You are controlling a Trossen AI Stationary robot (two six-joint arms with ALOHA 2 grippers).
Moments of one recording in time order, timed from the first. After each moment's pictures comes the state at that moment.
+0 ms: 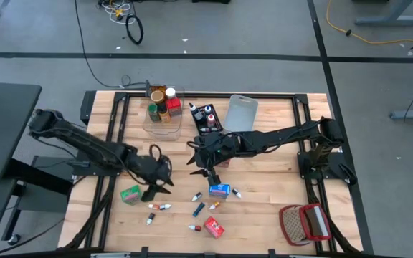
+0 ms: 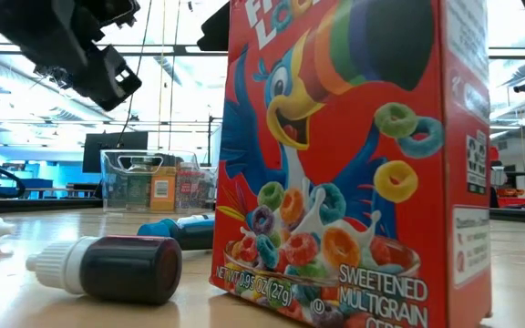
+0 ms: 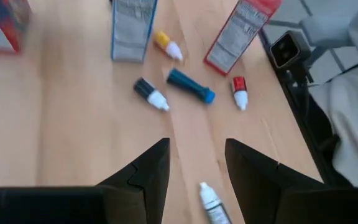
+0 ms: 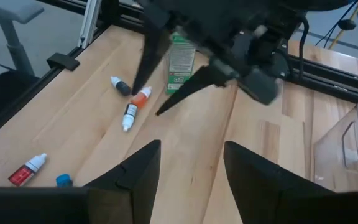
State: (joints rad) left arm -0.35 1.14 0.60 -0.14 0.08 -0.30; right arm 0.09 1.82 1.44 -0.20 -0.17 -0.24
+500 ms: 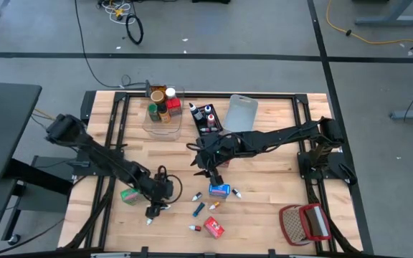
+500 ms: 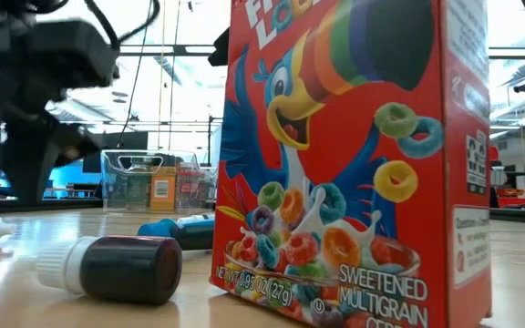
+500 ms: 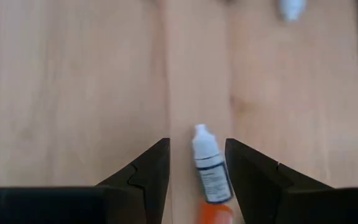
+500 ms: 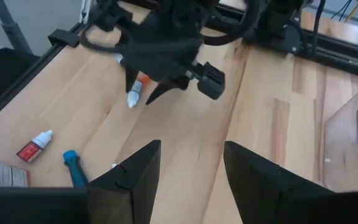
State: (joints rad) left arm -0.51 1.47 0.63 -0.14 0.02 -0.56; right arm 0.09 1.82 1.44 -0.28 -0.17 -0.24
